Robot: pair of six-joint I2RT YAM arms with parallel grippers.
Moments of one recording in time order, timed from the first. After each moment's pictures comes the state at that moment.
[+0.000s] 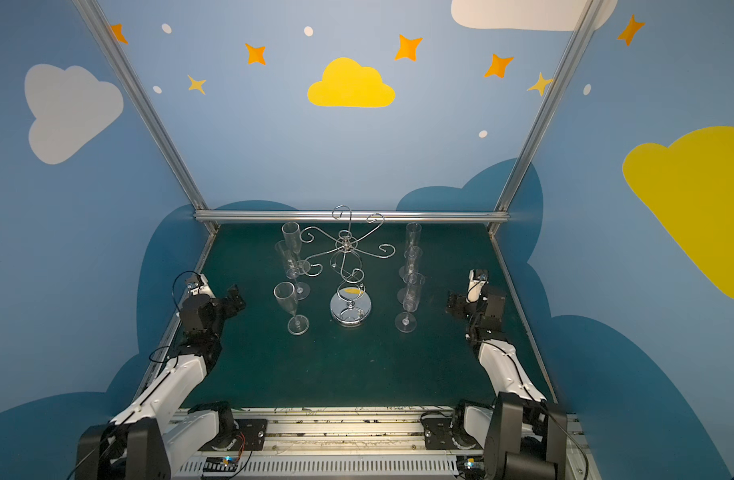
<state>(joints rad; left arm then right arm) 0.12 1.07 0.37 0.28 -0.19 -0.27 -0.13 1.18 0.47 0.12 -0.15 0.01</state>
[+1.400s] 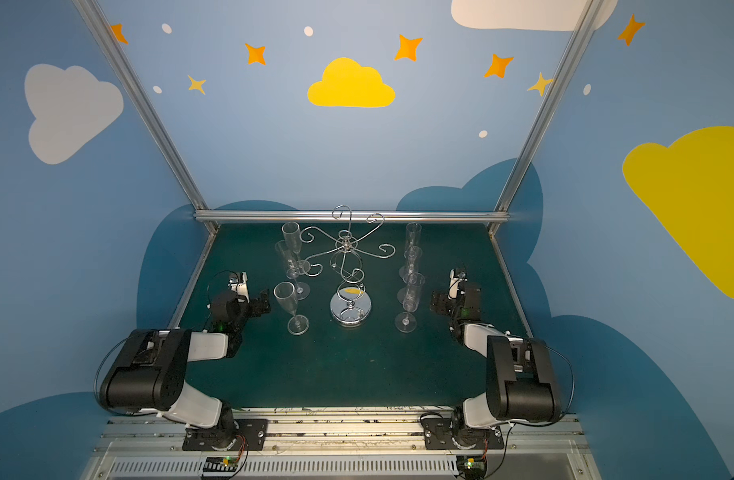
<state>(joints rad) 0.02 1.55 0.39 0.74 -0.04 -0.07 0.01 1.47 0.52 0.35 -0.07 0.06</state>
